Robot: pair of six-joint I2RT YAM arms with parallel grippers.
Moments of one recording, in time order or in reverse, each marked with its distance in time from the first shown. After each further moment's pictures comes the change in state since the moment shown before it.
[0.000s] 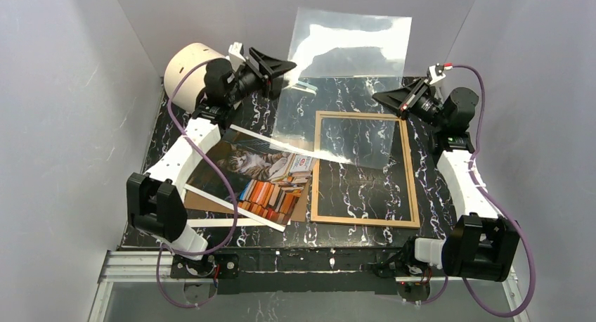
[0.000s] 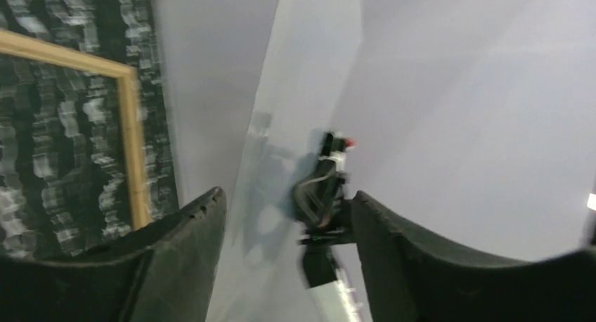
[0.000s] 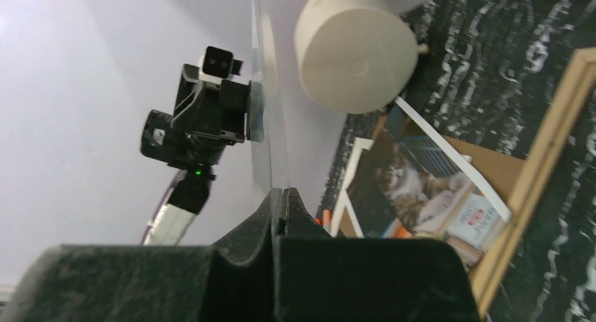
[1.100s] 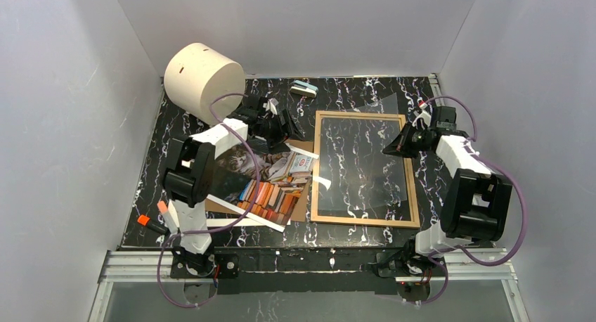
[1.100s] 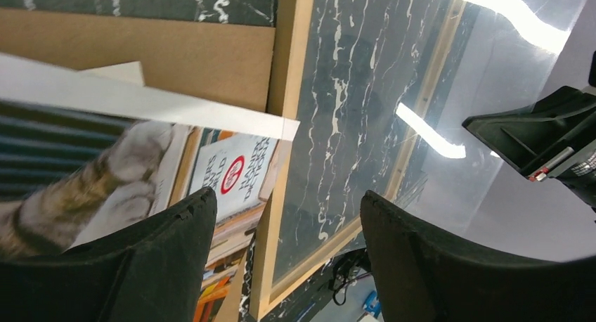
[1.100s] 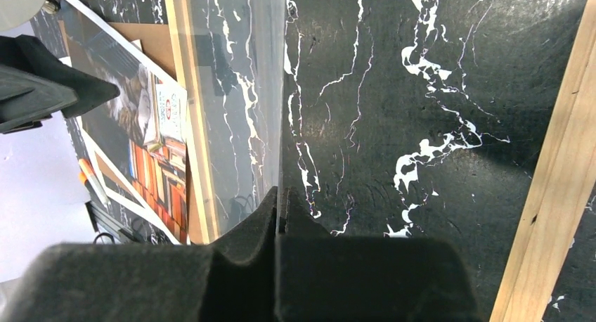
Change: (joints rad) left arm -0.043 0.340 -0.087 -0.527 0.009 0.692; right arm -0.101 0.288 0.021 -0.881 0.247 -1.003
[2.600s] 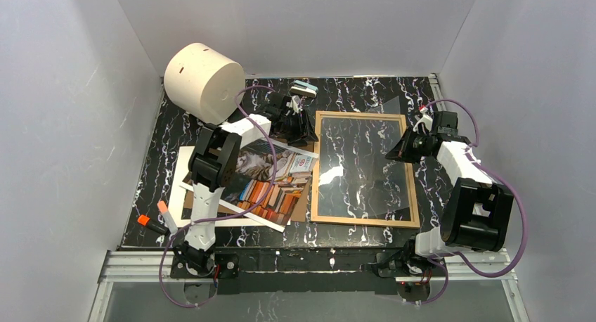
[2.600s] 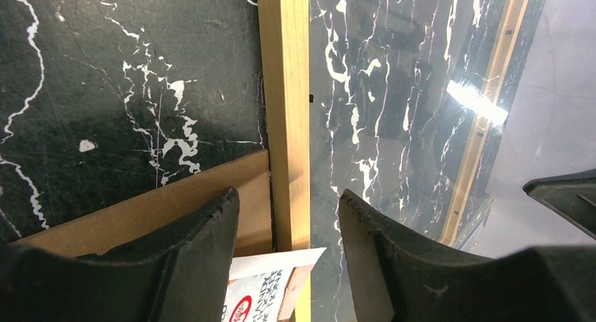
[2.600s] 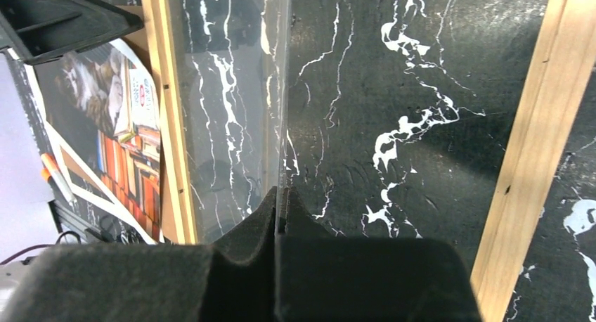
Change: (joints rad) left arm -0.105 0.299 0.268 0.059 -0.094 0.116; right arm -0.005 -0.078 -0.058 -0.019 0.055 -0.077
